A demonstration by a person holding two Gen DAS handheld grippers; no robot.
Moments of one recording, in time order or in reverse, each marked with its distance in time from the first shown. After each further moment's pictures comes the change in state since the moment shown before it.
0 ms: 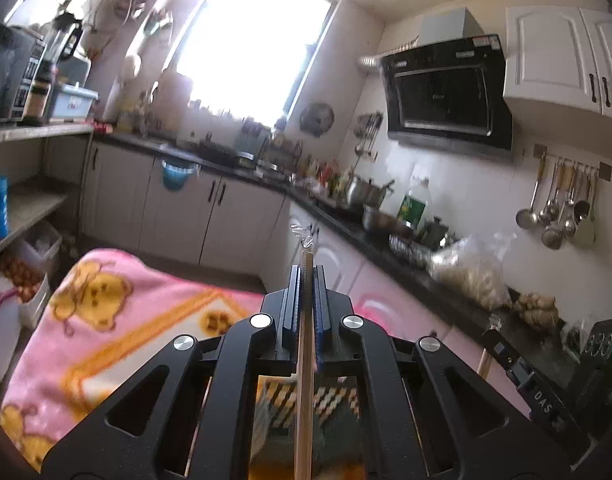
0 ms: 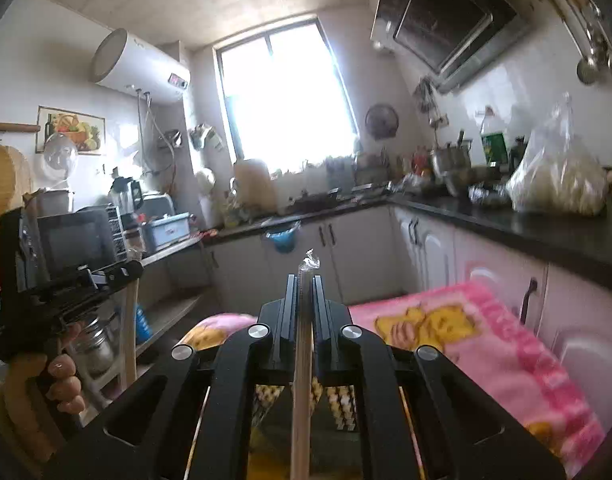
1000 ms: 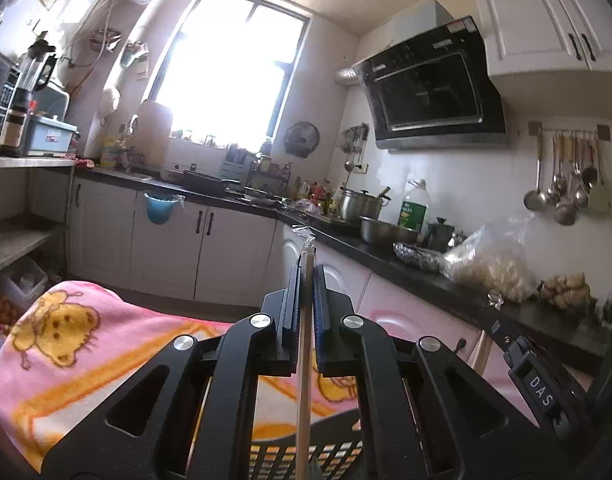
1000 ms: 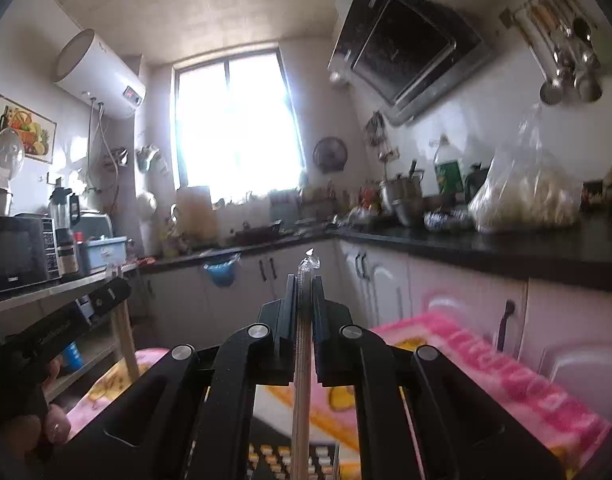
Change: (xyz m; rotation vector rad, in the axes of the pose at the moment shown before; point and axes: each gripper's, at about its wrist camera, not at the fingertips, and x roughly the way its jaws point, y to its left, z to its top) left arm 0.078 -0.012 -0.050 0.120 -0.093 -0.022; right arm 0.069 -0.029 -0.040 -0.027 -0.123 -0.211
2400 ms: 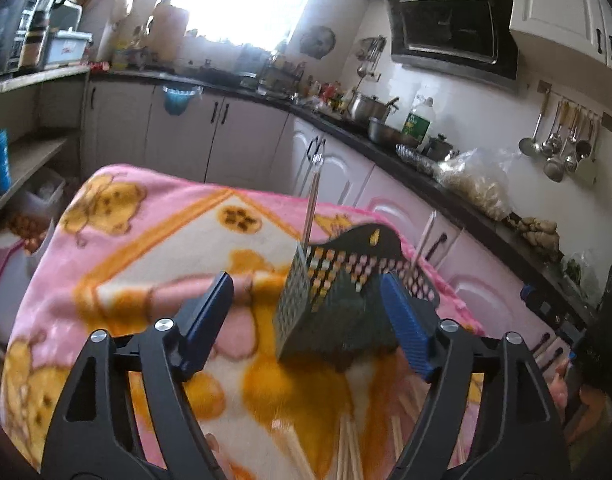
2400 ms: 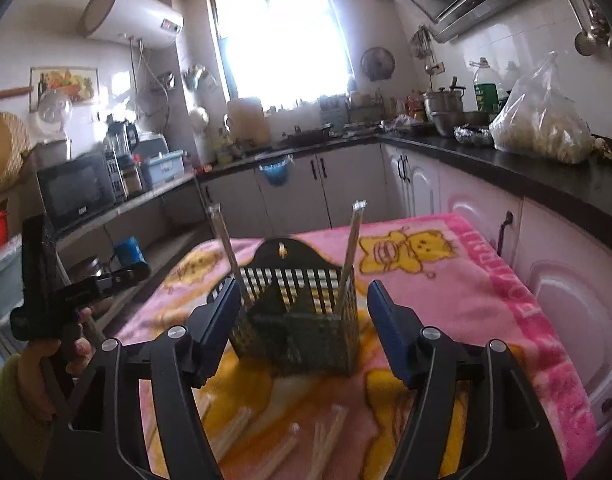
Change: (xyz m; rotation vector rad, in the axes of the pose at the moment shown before) left arm -0.113 0.052 -0.032 -0.110 0.417 -0.009; right arm -0.135 0.003 0.006 -0.018 0.390 0.192
